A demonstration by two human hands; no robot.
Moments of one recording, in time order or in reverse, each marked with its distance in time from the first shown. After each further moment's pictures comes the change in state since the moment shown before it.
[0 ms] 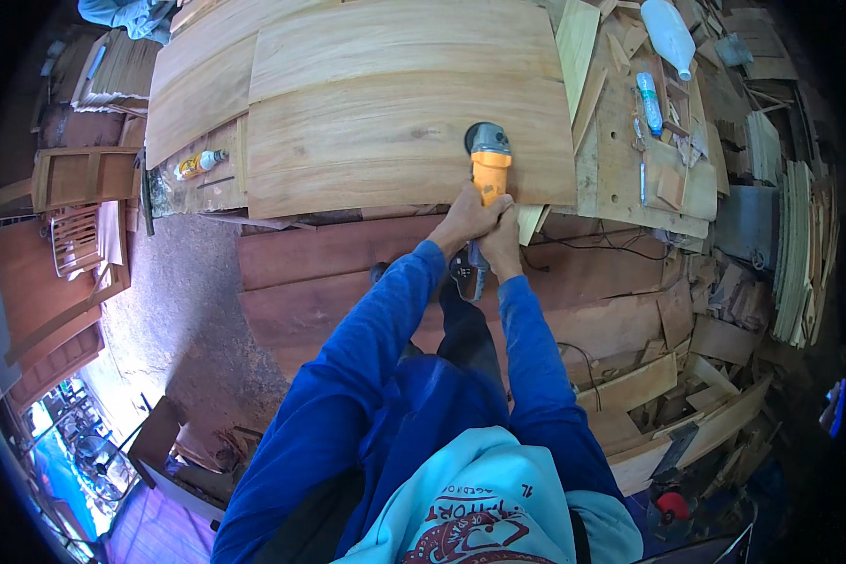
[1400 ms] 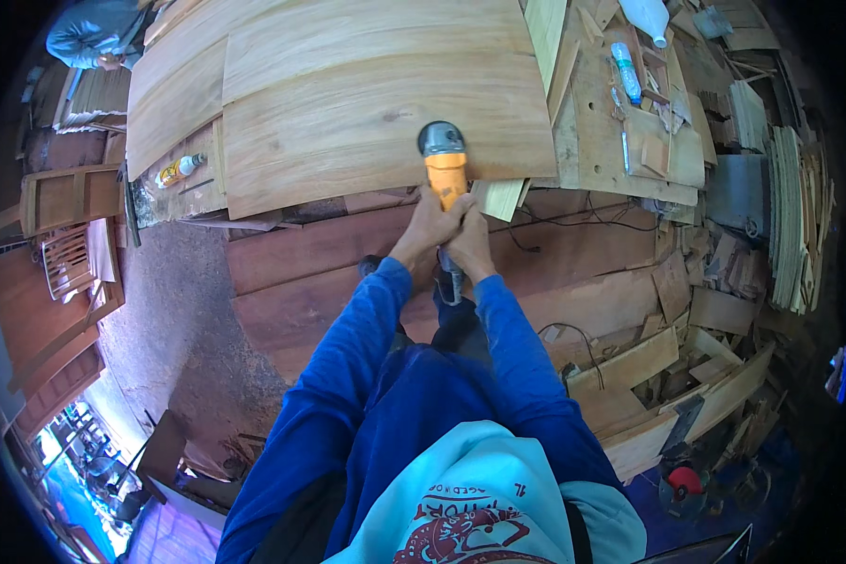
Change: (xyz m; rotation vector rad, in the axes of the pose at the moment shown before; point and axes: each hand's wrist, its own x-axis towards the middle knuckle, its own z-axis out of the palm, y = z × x) left_hand -0.040 -0.040 -0.001 -0.123 0.085 0.005; right_hand -0.042 0.012 0.009 -0.098 -0.078 -0.084
